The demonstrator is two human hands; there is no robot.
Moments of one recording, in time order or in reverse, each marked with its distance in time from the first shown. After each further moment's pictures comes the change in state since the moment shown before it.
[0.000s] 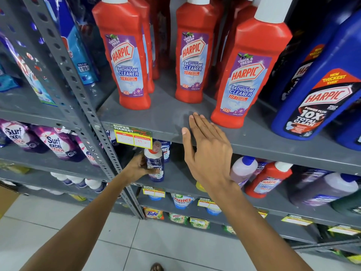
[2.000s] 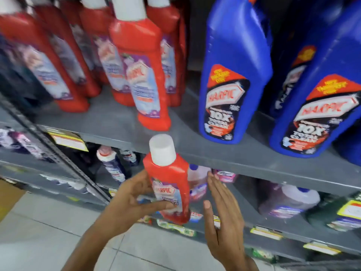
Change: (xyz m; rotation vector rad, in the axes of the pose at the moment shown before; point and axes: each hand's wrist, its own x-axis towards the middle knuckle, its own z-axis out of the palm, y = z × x) left_hand -0.157 0.142 0.209 -0.079 0.035 0.397; right_hand -0.157 0.219 -0.064 0.592 -0.052 0.093
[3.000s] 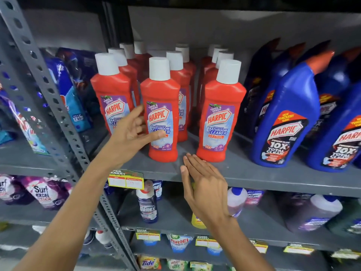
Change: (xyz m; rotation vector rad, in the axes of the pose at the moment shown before) left_hand 0.140 0.077 -0.231 -0.051 -0.062 0.411; right_hand 0.138 -0.146 0.158 -0.546 0.152 -0.114
